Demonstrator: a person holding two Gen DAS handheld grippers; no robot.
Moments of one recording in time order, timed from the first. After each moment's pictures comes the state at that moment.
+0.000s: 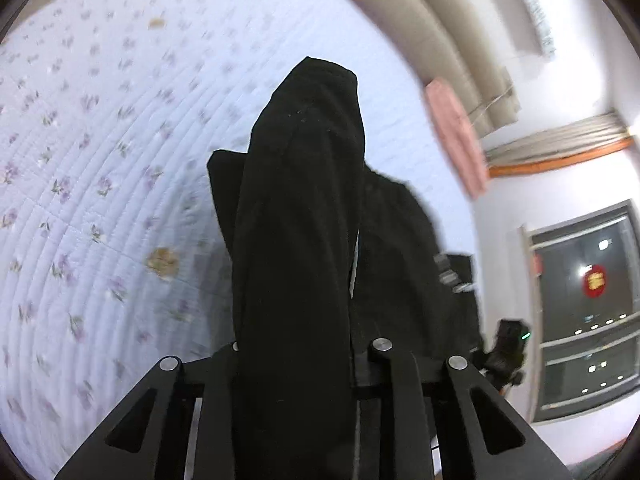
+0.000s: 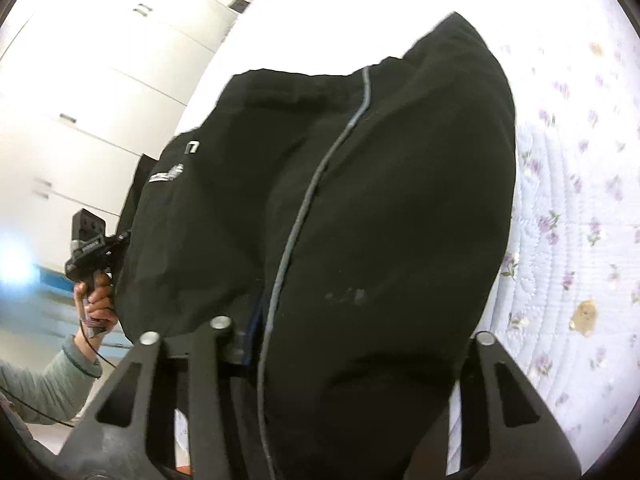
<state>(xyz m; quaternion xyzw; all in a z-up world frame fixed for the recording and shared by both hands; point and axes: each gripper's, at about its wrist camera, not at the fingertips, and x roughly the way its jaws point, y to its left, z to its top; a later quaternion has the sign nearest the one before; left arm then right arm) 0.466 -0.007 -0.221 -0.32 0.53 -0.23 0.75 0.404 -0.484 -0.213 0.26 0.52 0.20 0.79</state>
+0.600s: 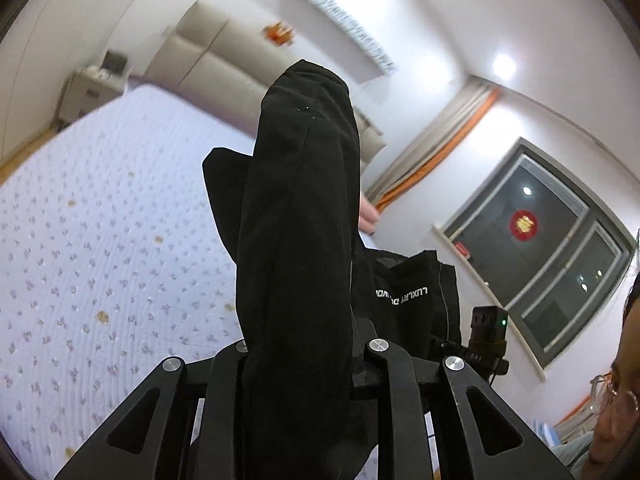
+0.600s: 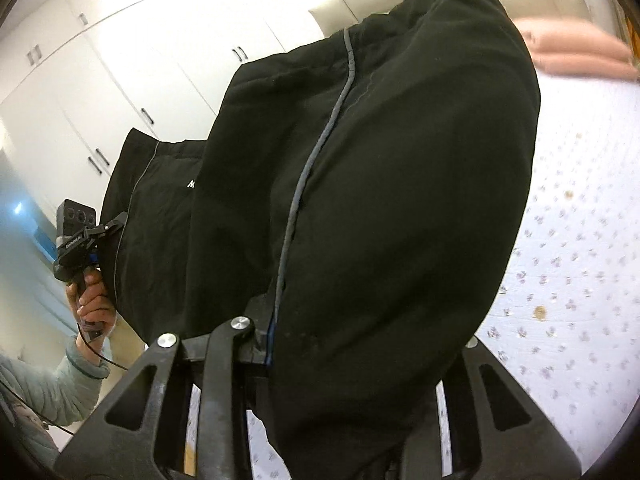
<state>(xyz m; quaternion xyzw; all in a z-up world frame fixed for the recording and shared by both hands) 0.293 -0.004 -0.022 -0.24 0.30 -0.37 0.85 0.278 -0.448 -0.058 0.19 0.36 0.22 0.89</state>
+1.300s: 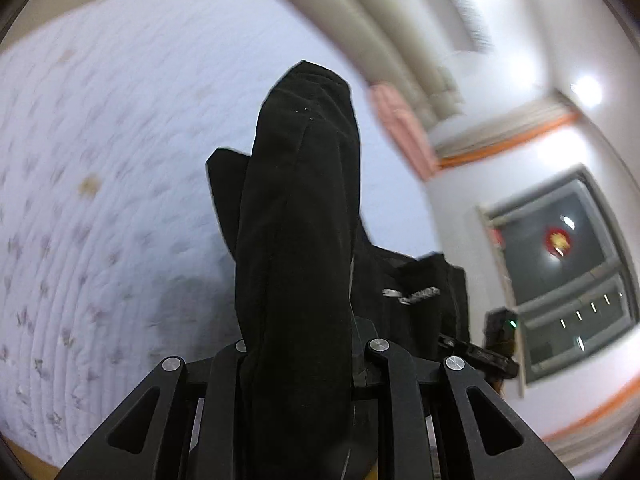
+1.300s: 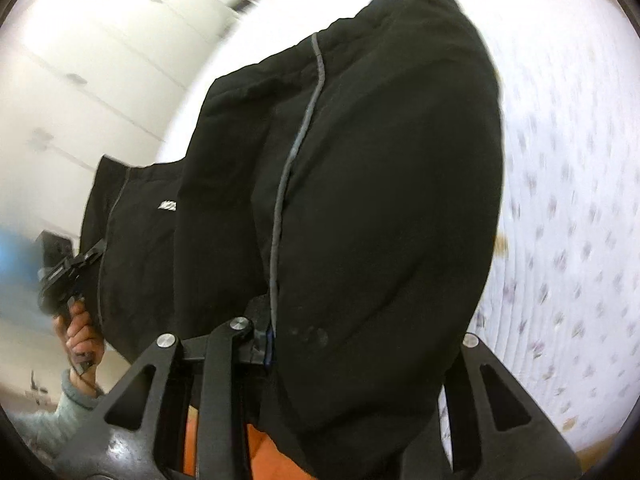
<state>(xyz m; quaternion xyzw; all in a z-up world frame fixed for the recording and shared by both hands) 0.188 0.048 -0.217 -0.33 0.48 -0.25 0.77 0.209 -0.410 -0.216 0.24 0.56 0.08 0.79</state>
